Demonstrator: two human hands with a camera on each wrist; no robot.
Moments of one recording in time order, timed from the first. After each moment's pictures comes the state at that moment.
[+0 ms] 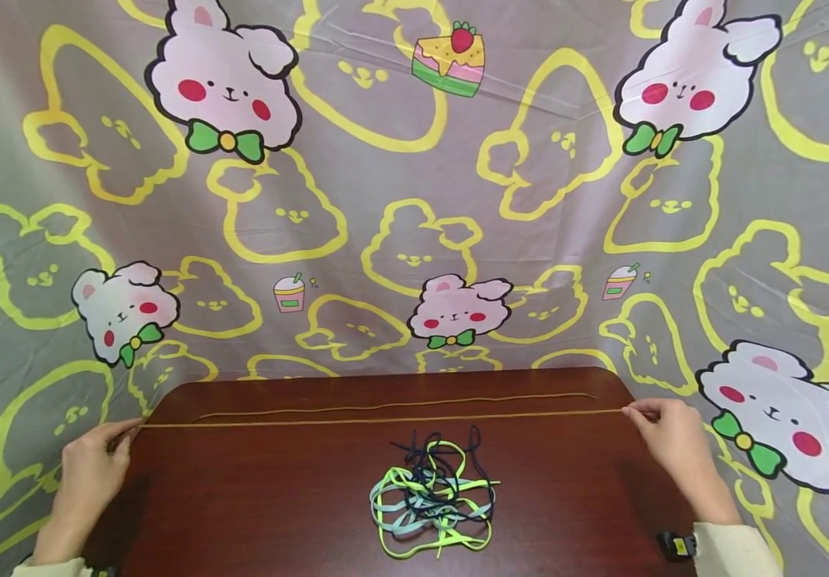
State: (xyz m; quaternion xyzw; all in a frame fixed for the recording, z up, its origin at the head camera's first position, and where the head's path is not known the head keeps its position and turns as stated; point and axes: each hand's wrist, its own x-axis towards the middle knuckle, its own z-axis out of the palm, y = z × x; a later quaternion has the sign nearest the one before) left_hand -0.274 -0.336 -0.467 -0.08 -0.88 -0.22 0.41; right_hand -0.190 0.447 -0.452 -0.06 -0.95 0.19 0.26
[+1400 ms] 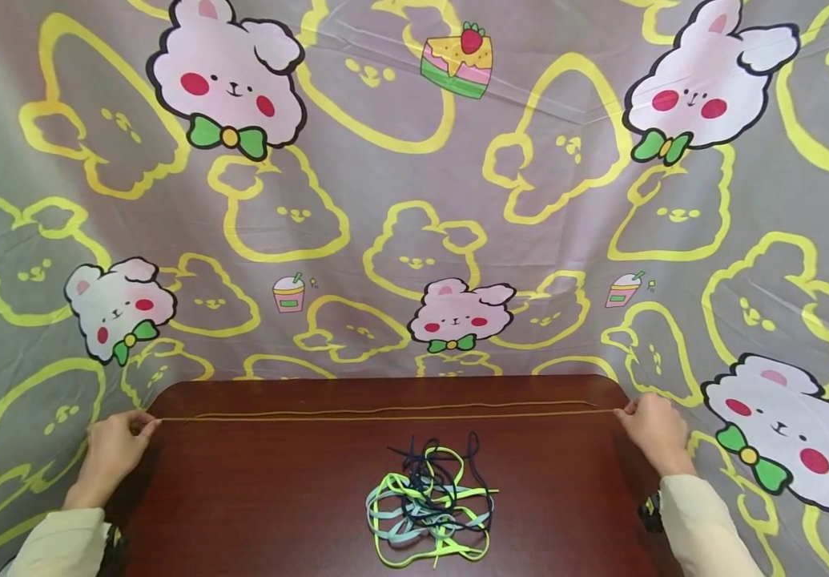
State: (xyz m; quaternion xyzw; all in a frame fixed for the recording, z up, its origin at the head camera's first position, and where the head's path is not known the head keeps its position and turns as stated) left_hand -0.331 -0.360 -0.502 -0.02 -0.94 -0.23 0.24; right_hand -0.251 0.484 -0.491 -0.12 -0.97 0.17 0.13
